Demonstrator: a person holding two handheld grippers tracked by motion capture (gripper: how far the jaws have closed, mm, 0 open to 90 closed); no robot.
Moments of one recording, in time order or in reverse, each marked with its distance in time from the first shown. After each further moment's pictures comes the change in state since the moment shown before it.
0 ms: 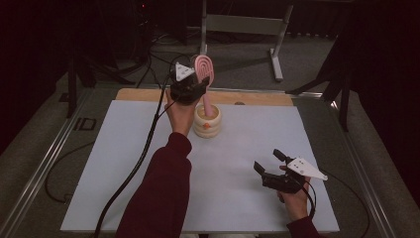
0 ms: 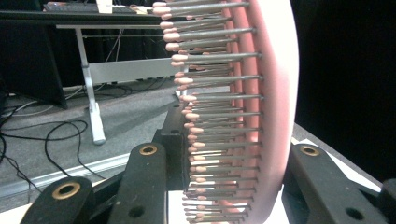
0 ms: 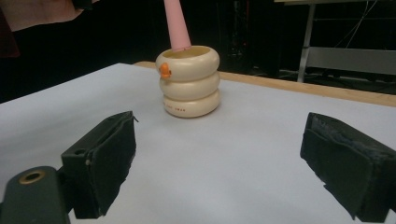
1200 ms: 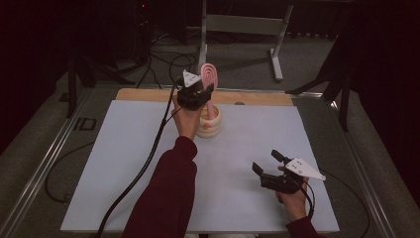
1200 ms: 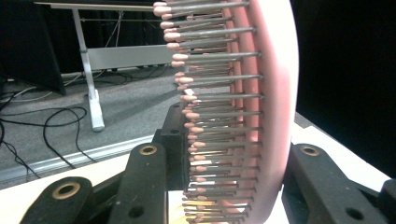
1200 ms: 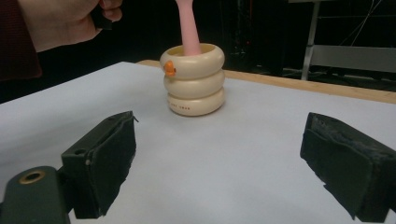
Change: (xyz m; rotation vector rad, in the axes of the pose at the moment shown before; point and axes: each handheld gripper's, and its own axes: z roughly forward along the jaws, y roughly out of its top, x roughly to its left) left arm -0.009 -0.024 0.021 0.047 0.015 -0.010; right arm 0.003 -0.002 0.002 0.006 0.013 0.004
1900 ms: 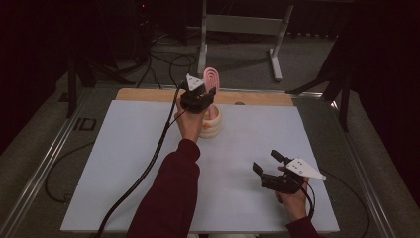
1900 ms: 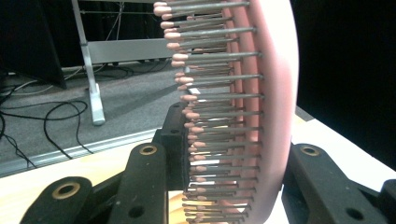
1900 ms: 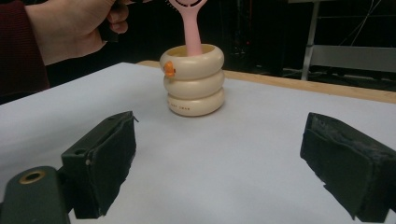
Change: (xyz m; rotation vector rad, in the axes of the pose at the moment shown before) left arm -0.006 -0.012 0.008 0.017 0.006 -0.009; right arm 0.000 0.000 0.000 0.000 0.000 0.003
